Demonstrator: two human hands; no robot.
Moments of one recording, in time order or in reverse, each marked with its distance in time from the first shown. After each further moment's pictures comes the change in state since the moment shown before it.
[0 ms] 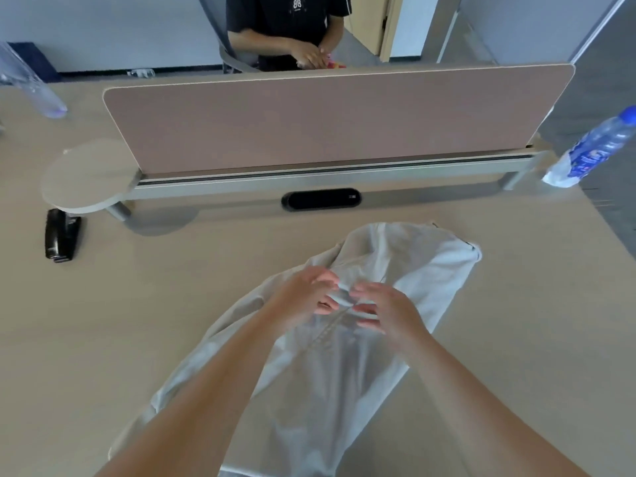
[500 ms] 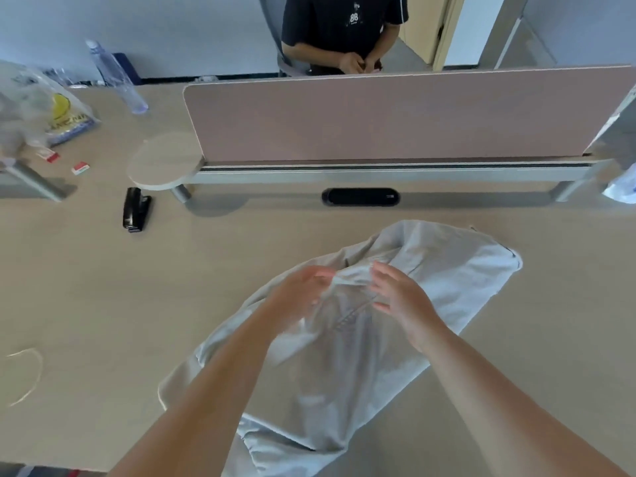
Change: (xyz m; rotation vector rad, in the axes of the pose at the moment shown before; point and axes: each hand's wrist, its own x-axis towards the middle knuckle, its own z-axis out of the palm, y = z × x) left_hand -0.048 -0.032 -0.023 -0.232 0.166 -0.048; right_hand -0.015 -0.003 0.015 -0.146 -0.154 -0.161
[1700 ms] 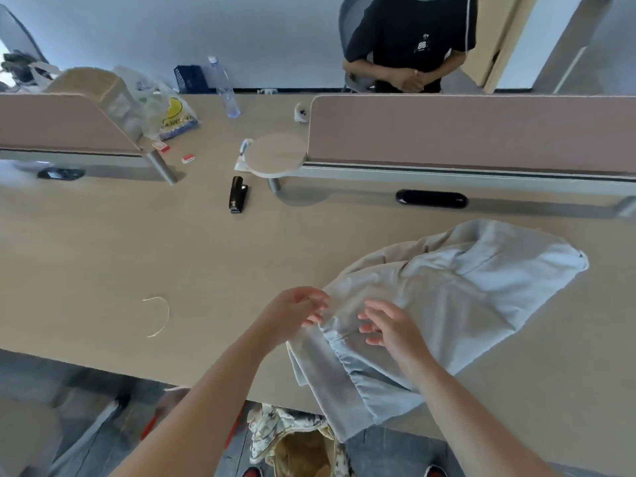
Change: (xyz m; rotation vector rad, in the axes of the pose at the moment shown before) left_hand -0.167 -0.067 -0.150 0.082 0.096 0.047; right_hand -0.121 0.033 0.167 -0.110 -0.113 0.016
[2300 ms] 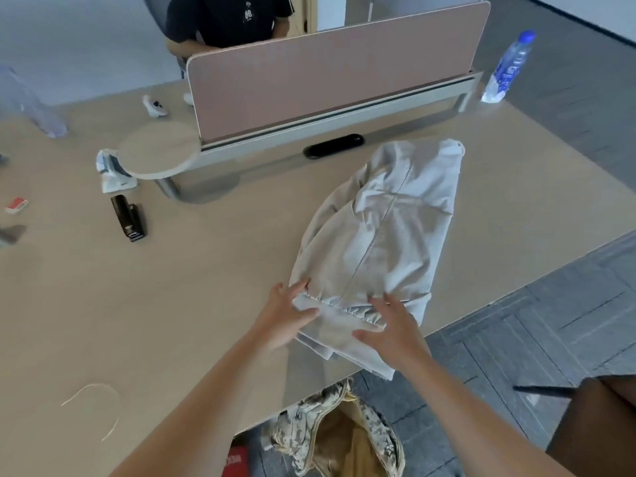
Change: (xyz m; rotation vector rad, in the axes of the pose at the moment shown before) left_hand 0.058 -0.090 -0.038 0.584 -0.391 0.190; right_hand -0.056 0.091 0.108 -0.447 0.489 0.203
